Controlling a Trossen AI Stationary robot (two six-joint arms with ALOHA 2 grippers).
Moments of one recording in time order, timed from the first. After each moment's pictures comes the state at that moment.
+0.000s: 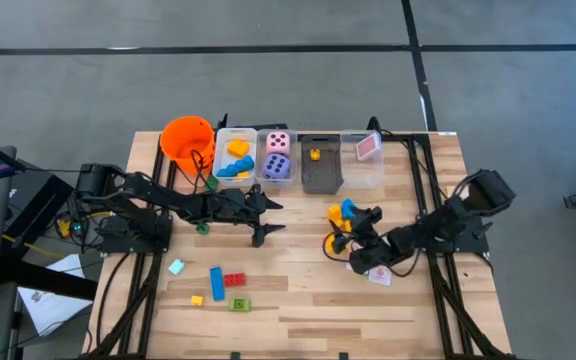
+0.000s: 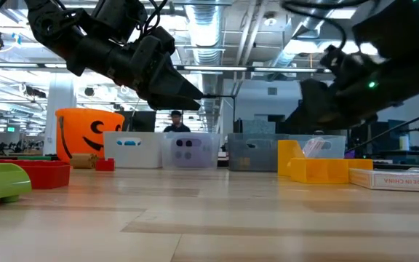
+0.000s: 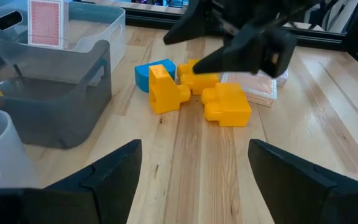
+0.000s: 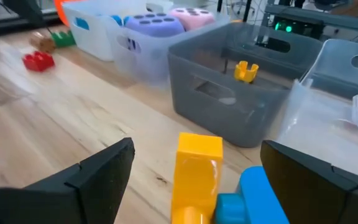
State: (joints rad) left arm 0.03 1.52 0.56 0.61 -0.06 -0.09; right arm 0.42 1.62 0.52 0.17 1.18 0.86
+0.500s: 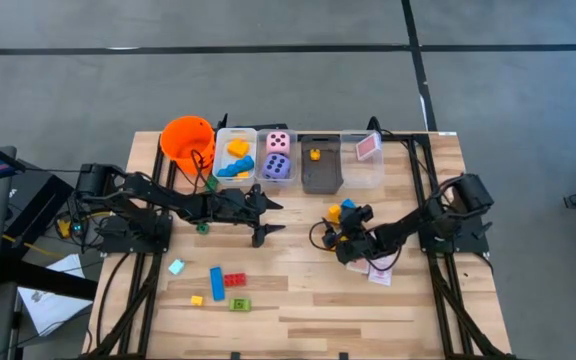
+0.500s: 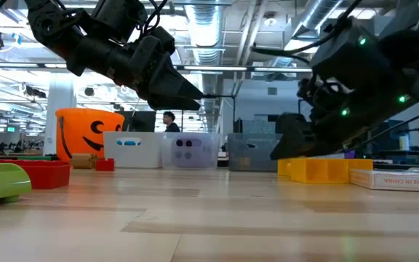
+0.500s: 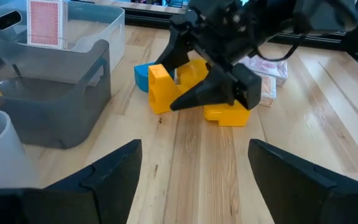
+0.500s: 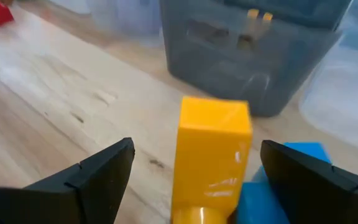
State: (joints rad) left arm 0.03 1.52 0.56 0.61 -0.06 -0.09; right arm 0.29 1.78 0.57 0.22 1.01 0.89
